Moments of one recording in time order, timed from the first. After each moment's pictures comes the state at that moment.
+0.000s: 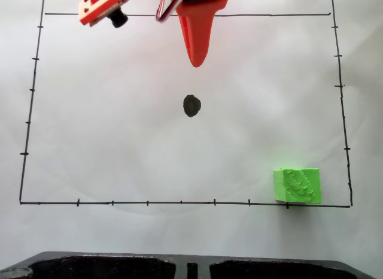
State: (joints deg) arm -8.4 186.8 174.6 51.2 2.4
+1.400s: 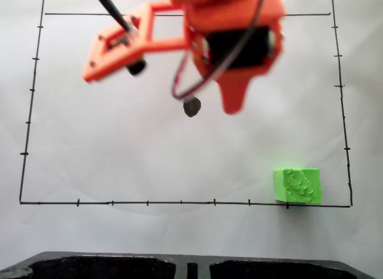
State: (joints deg) arm -16.9 115.3 116.5 47.5 24.8
